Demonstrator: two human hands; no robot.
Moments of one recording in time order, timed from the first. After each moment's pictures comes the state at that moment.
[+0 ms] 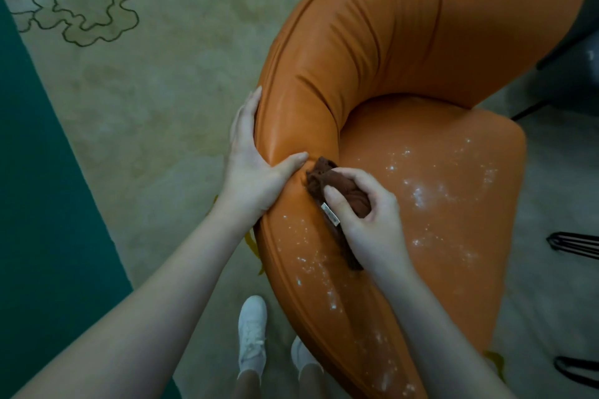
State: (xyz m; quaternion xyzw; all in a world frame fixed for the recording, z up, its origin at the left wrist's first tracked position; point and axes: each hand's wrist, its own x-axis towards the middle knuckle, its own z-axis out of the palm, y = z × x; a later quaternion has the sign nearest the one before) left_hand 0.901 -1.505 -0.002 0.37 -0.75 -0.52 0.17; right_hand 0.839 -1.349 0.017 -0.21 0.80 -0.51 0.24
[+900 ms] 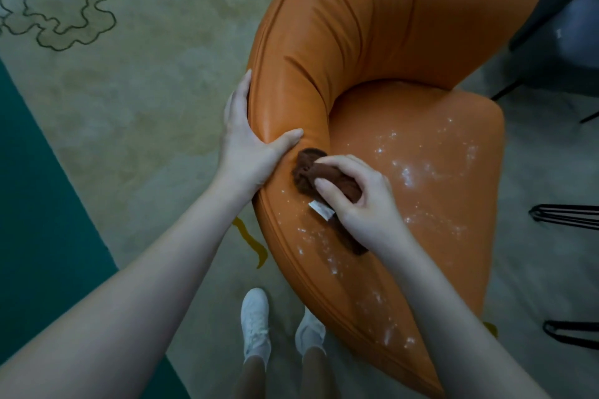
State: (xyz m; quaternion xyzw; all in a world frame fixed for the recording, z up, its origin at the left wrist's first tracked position) left_hand 0.903 -1.507 -0.002 0.35 -0.75 -0.53 0.19; right_hand 0.844 -1.335 0.022 -0.30 0.81 -0.44 0.24
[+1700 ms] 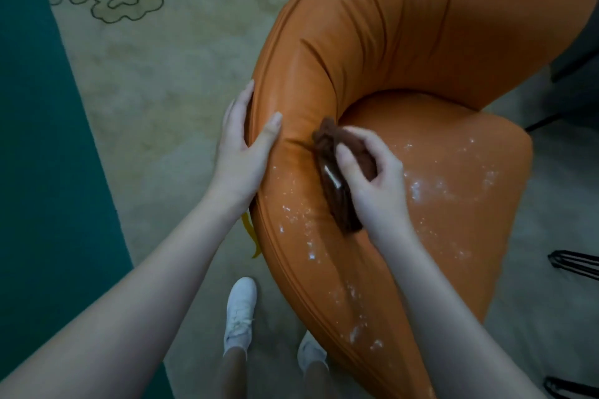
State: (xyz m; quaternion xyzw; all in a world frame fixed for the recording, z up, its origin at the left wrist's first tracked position) left_hand 0.930 -1.469 -0.002 0.42 -0.66 -0.58 0.23; right_hand 0.828 -1.326 0.017 -0.28 0.77 -0.53 0.23
